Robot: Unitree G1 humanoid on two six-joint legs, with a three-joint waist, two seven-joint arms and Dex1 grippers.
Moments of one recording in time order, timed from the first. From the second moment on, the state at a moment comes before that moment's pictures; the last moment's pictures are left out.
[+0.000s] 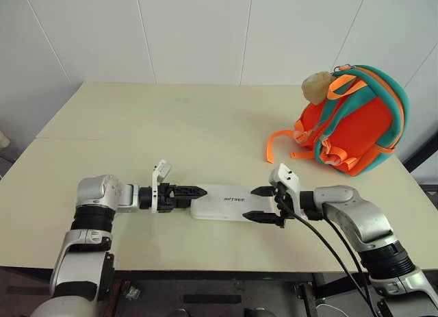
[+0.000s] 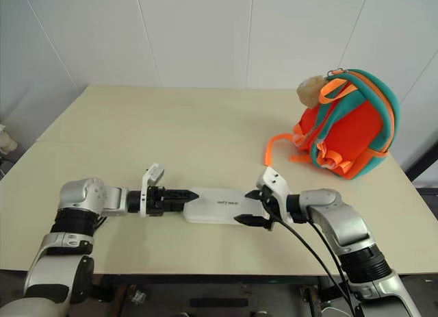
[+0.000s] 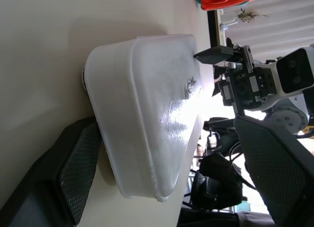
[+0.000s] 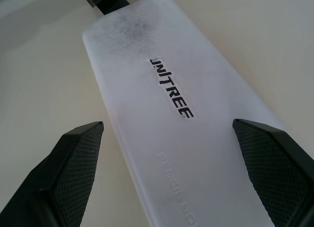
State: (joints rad) left arm -0.84 0.49 0.14 0.53 -0.59 1.49 -0.89; right arm -0.55 -0.61 0.17 -0.09 0.33 0.69 1.01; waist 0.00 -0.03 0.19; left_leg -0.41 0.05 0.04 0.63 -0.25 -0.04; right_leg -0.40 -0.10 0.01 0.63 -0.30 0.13
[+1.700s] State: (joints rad) left arm -0.81 0.47 0.16 0.51 -0.85 1.61 -0.62; right arm -0.47 -0.71 0.08 -0.12 0.42 0.81 0.98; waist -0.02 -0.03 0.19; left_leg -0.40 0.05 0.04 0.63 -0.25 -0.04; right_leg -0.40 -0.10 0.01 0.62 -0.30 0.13
